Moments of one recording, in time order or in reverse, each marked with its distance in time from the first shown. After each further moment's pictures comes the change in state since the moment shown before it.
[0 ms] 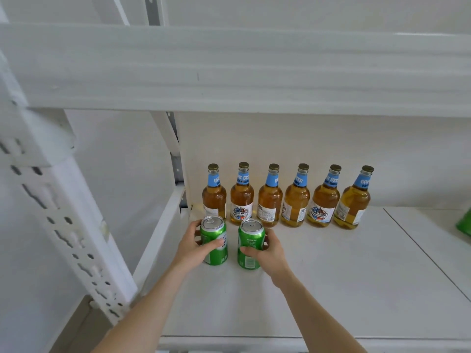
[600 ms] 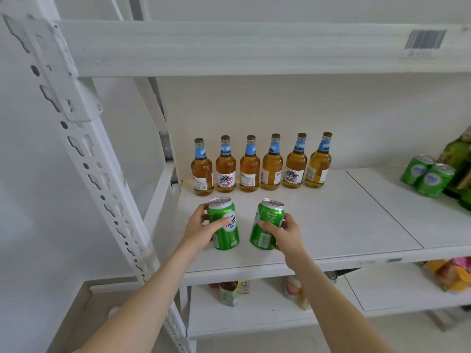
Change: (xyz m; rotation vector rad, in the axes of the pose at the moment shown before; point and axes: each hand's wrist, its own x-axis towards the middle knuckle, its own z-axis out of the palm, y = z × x) left_hand -0.109 0.026 0.020 -0.123 -0.149 -0.009; right_hand -0.127 0.005 -0.054 0.181 0.217 0.043
